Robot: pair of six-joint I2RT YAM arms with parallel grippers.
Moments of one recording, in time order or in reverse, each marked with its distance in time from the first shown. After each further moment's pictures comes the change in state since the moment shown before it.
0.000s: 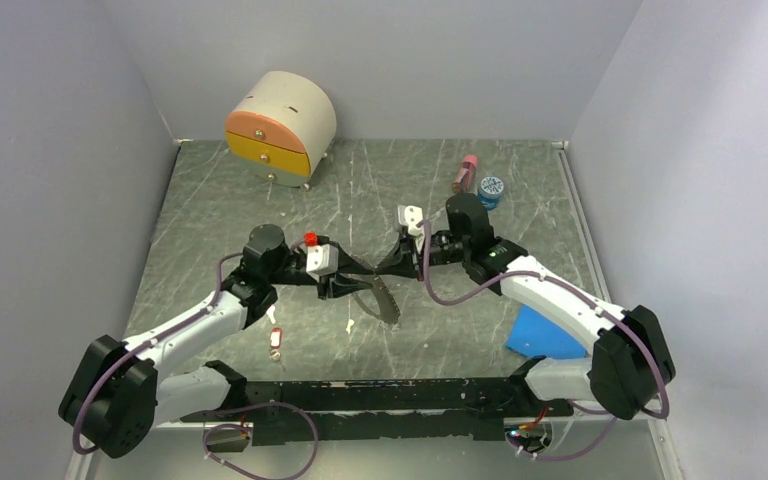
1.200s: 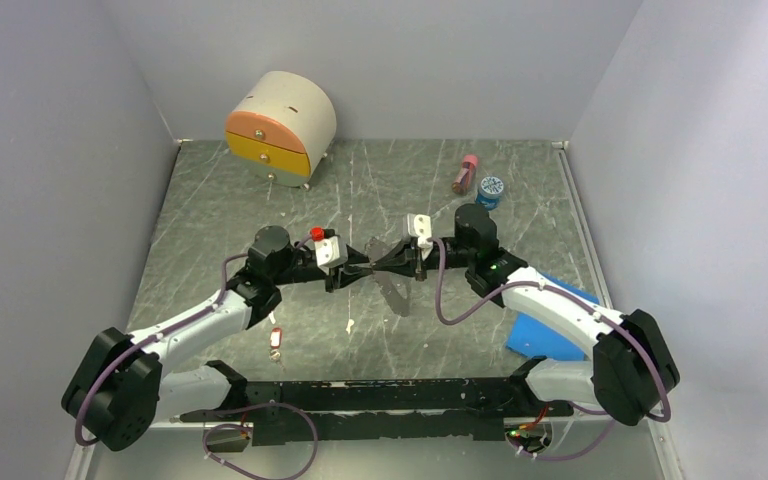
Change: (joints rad) left arm -0.048 0.028 -0.003 0.035 -0.230 0.010; right arm 0.011 -0.045 -0.125 0.287 -0.013 -0.025
